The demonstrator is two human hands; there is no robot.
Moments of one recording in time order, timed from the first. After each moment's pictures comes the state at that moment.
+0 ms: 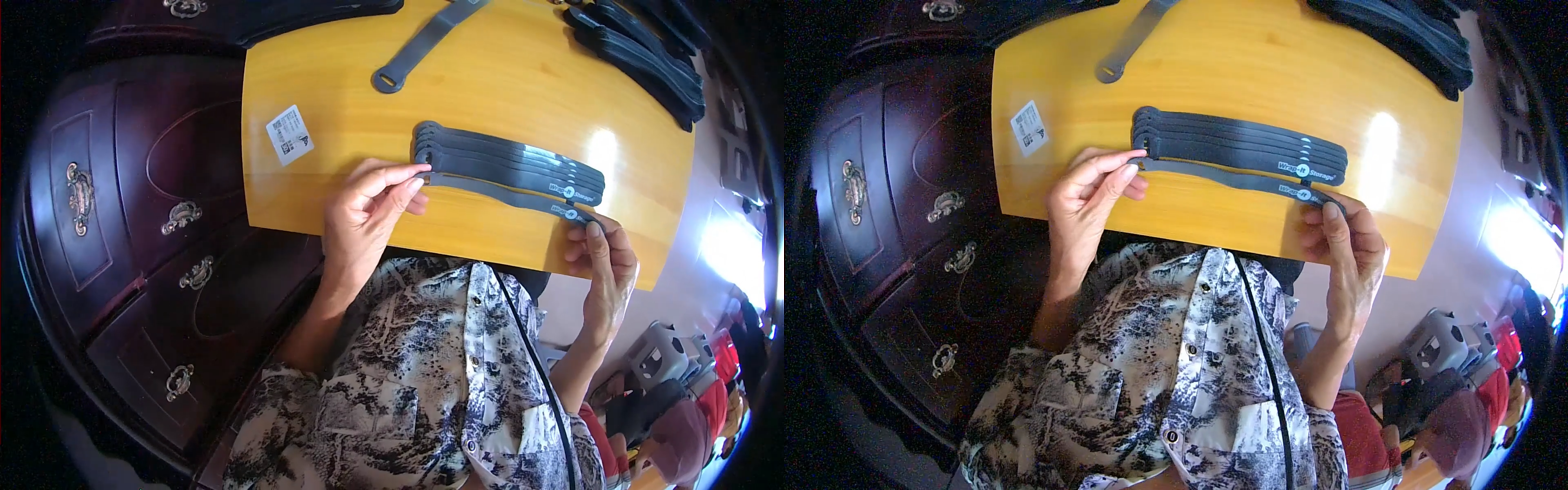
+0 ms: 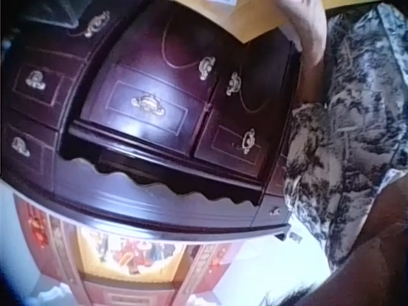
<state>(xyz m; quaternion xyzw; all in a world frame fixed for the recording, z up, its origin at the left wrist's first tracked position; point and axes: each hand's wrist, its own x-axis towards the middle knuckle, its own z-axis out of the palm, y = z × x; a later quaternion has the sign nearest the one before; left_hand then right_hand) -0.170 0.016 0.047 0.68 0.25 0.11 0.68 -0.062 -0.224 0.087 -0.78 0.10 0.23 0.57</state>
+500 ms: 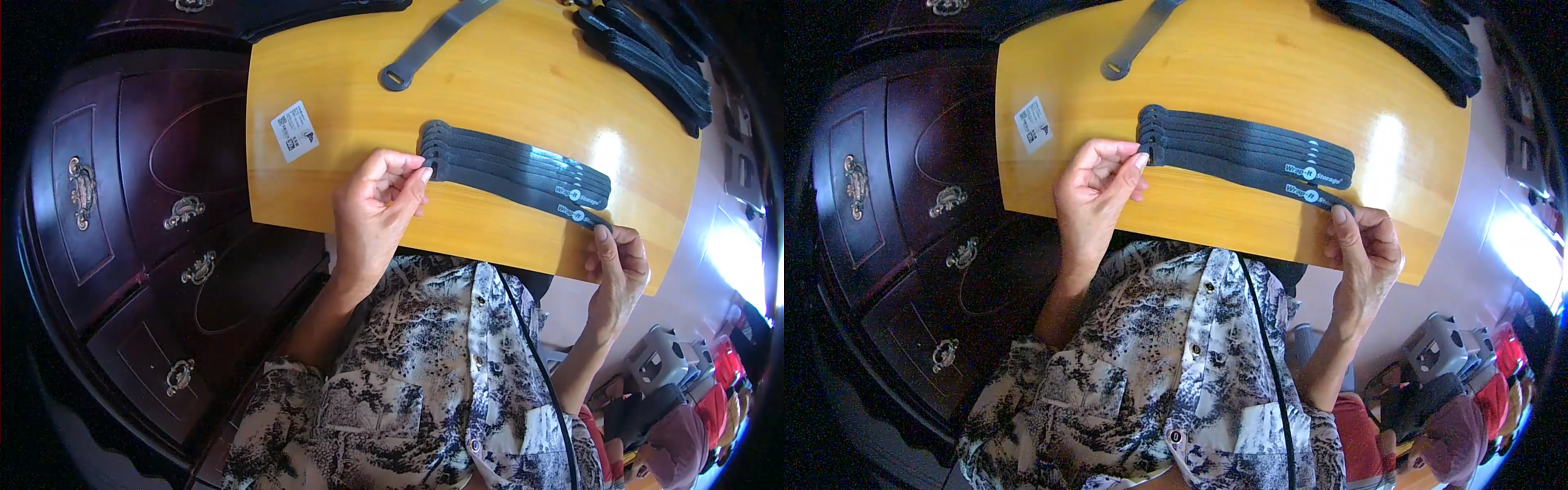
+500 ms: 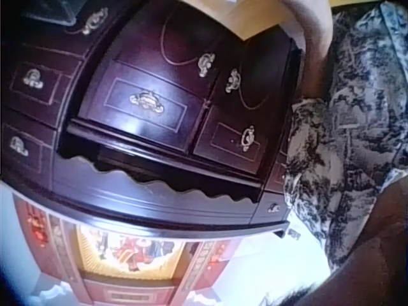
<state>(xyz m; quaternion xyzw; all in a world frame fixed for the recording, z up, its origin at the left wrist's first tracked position) -0.163 0.010 0.043 0.66 0.31 0.13 0.67 -0.060 -0.235 0.076 -0.80 0.09 0.16 0.57</state>
